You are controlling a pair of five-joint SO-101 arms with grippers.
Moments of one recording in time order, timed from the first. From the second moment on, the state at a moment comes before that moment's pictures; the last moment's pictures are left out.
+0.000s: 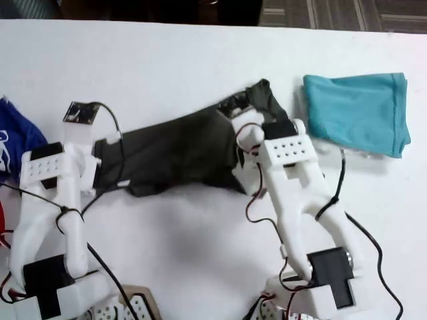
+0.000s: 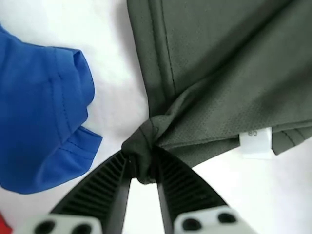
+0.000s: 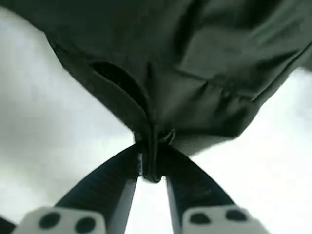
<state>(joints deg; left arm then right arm) -25.1 -12.9 40.0 61.5 -20.4 -16.7 -7.4 23.9 81.7 23.6</state>
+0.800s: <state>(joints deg) -25.1 -12.9 40.0 61.4 -20.4 -15.0 -5.2 34.2 65.8 26.0</state>
